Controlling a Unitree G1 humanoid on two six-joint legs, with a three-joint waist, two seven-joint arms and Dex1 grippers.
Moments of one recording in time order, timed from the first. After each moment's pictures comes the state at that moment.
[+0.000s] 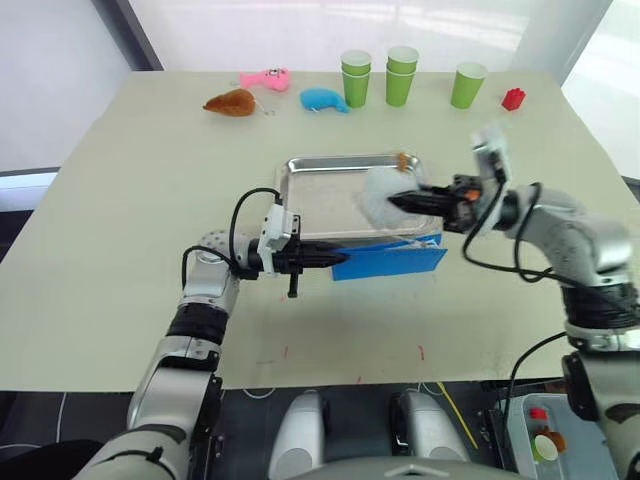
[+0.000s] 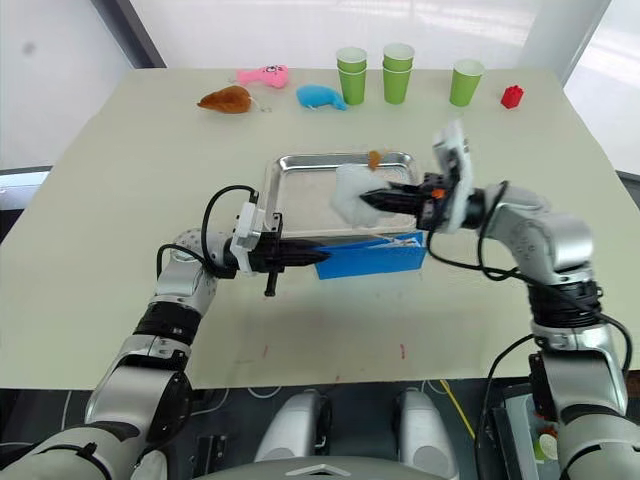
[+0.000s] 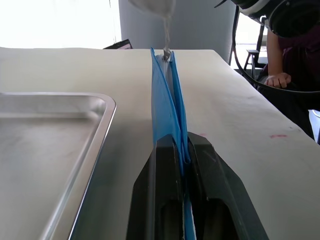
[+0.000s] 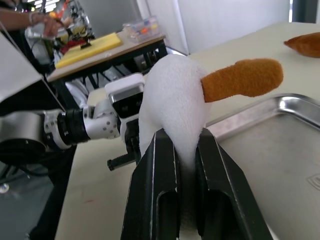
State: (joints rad) left arm -0.62 0.43 -0.06 0.55 -0.37 -0.12 -1.54; right arm -0.71 -0.48 0.10 -0.02 0.61 0.63 1.07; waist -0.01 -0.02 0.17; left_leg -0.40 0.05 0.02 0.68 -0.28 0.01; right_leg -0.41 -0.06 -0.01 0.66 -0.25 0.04
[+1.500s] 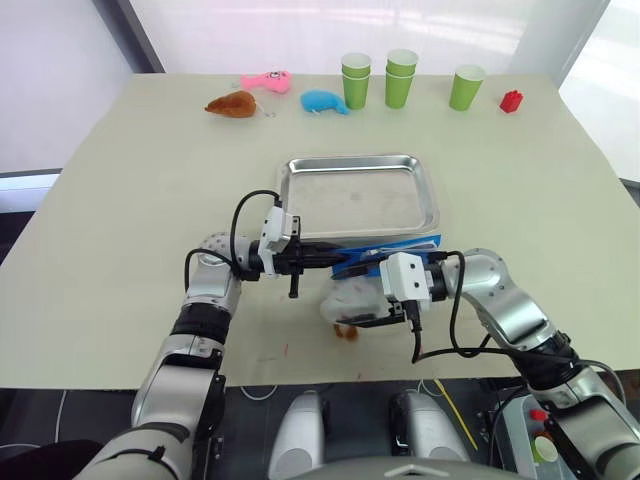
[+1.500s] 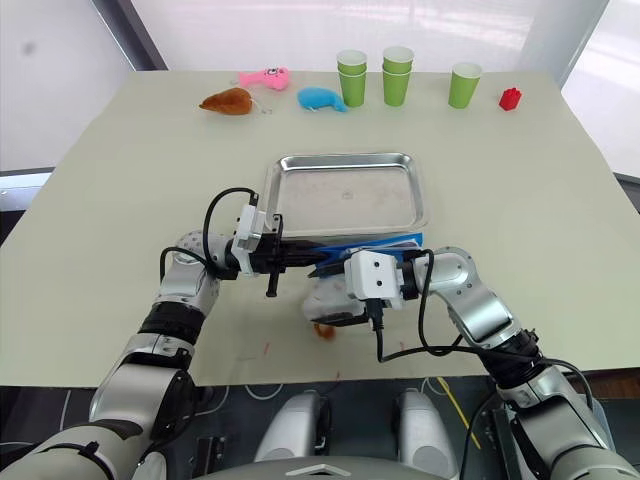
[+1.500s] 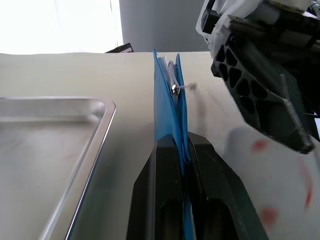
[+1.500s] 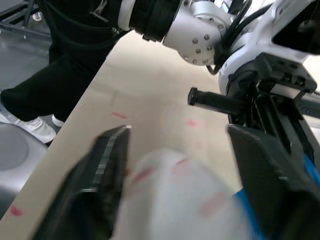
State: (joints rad) left arm -0.63 0.41 -0.06 0.61 -0.37 -0.18 -1.56; right arm -0.48 -0.44 0.41 -0.13 0.20 0.06 1.16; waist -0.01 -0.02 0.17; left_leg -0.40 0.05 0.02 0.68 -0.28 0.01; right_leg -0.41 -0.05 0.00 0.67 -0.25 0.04
